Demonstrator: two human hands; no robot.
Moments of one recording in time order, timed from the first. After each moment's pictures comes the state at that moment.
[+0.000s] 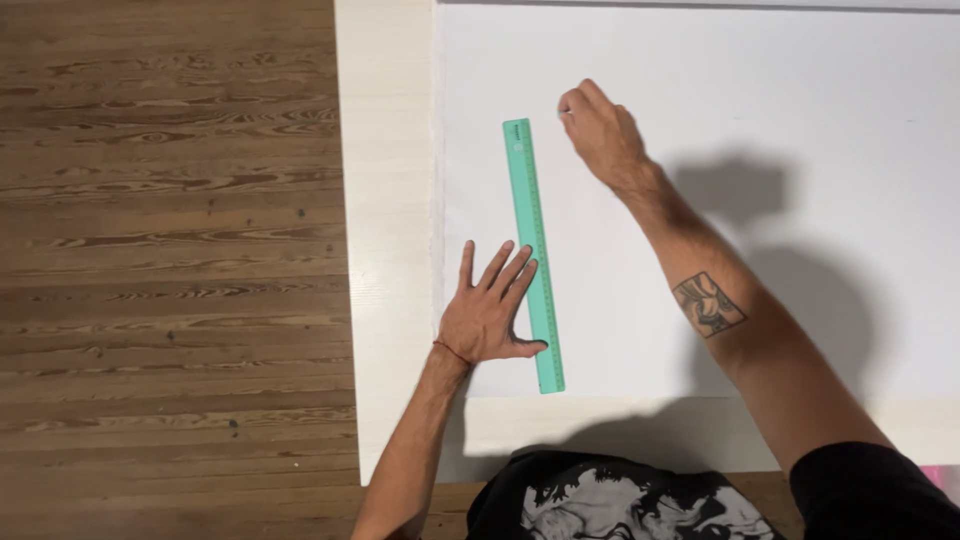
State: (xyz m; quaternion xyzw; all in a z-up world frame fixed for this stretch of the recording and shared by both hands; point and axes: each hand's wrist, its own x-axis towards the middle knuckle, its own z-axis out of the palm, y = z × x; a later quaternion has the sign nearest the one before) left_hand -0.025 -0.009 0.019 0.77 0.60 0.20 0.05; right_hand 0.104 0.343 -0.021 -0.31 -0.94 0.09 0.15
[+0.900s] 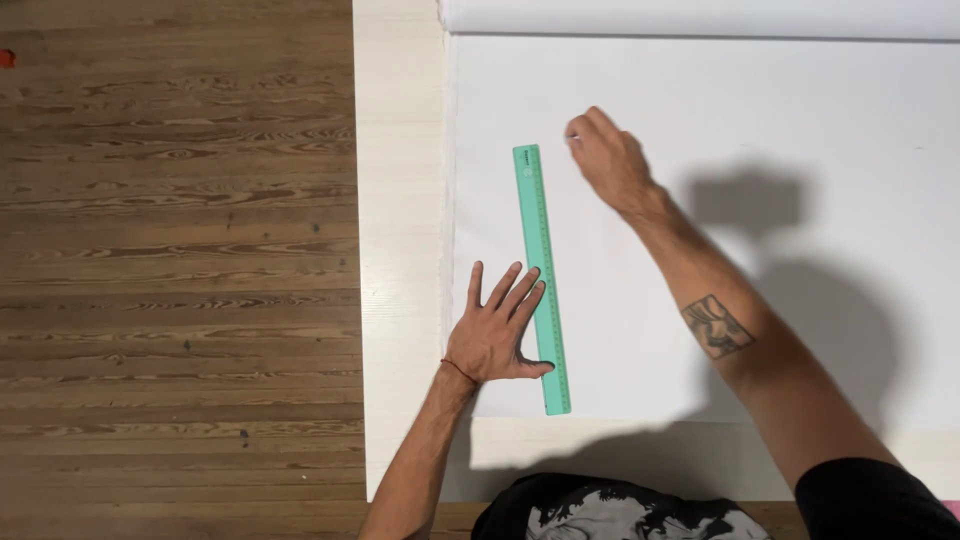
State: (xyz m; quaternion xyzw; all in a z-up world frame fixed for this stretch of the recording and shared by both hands) left_hand -0.017 -0.010 0.015 0.75 0.64 0.18 0.08; right_hand 0.113 0.348 -0.038 -0.33 -0.92 0.14 0.15
